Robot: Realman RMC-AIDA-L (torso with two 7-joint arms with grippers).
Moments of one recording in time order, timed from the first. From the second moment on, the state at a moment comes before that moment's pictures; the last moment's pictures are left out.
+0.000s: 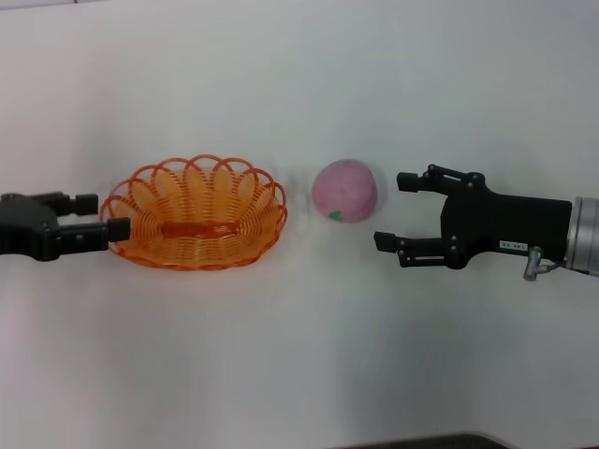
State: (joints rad) left arm -0.47 -2.10 0.49 0.84 2.34 1.66 -1.67; right arm 0.30 2.09 -0.92 -0.55 -1.77 -1.42 1.02
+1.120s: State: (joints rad) left arm -0.24 -2.17 0.45 0.81 2.30 1.73 -1.14; right arm 0.30 2.08 -0.92 -0.56 -1.77 -1.42 1.01
